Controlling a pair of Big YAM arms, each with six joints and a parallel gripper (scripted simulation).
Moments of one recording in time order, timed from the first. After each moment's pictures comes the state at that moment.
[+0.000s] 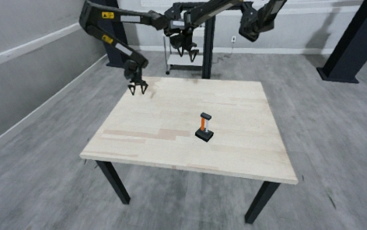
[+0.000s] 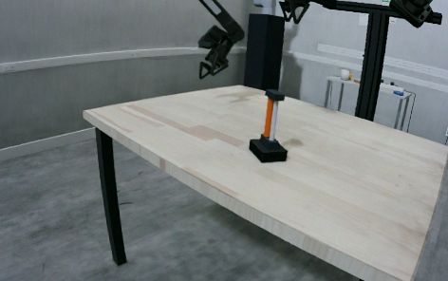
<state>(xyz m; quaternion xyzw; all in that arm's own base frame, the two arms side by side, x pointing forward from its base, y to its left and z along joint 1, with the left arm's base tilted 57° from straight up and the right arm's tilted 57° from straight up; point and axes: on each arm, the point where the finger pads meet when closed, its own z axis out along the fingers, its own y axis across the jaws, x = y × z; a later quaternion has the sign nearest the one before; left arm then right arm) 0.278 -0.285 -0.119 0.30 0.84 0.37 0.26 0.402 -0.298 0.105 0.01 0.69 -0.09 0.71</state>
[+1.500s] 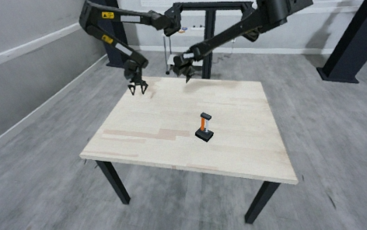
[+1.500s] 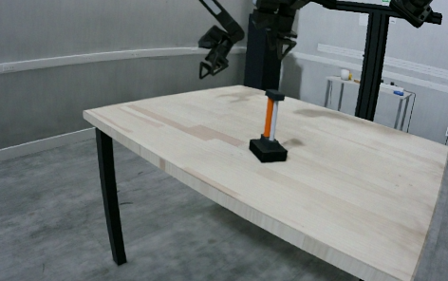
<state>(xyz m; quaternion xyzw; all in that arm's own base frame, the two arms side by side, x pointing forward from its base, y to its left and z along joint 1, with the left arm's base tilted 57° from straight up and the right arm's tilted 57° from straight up) 0.395 -0.255 -0.162 0.25 0.91 0.21 0.26 0.402 -0.298 0.105 0.01 0.69 -0.09 0.71</state>
